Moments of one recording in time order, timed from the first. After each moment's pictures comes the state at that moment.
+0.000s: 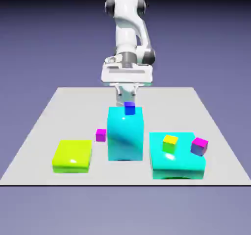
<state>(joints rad) 0.03 -0.59 -0.04 -2.77 0.02 3.00 0.71</state>
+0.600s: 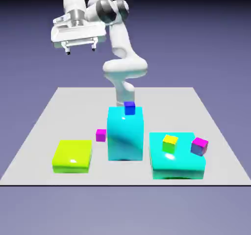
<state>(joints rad) 0.31 -0.81 -0.68 -2.39 0.15 2.52 0.14</state>
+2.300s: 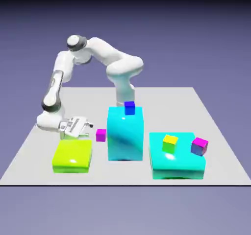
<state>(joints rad) 0.84 -1.20 -2.23 -2.32 -0.23 1.68 -1.51</state>
